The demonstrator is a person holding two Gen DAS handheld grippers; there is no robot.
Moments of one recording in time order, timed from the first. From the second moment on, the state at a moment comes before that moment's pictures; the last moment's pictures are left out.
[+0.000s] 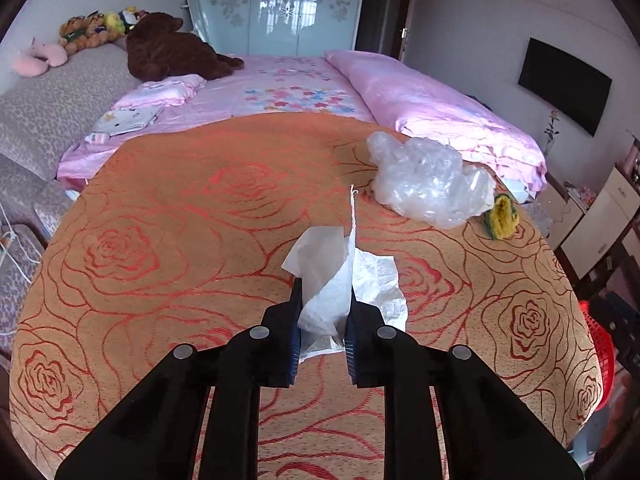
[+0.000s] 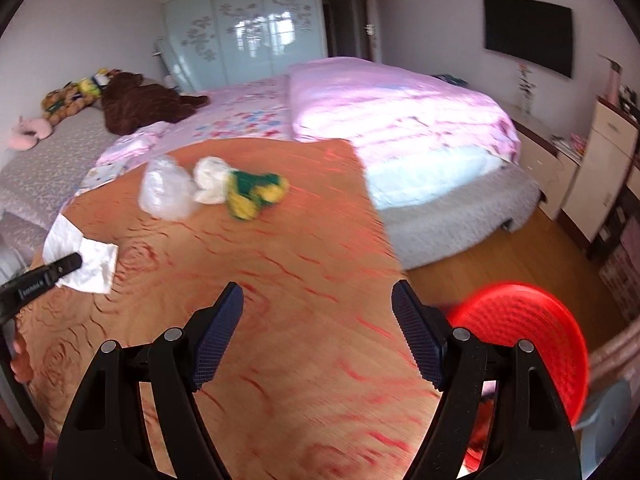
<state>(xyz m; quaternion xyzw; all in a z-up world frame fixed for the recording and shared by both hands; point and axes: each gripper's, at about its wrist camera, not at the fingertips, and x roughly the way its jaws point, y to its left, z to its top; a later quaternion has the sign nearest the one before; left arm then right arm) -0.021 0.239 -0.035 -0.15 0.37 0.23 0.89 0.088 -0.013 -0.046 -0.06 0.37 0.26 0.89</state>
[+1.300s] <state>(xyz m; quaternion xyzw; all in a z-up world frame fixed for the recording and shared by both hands) -0.047 0.281 -0.031 -0.18 0.34 0.27 0.88 0.133 0.198 -0.067 -0.13 0.38 0.35 0.85</state>
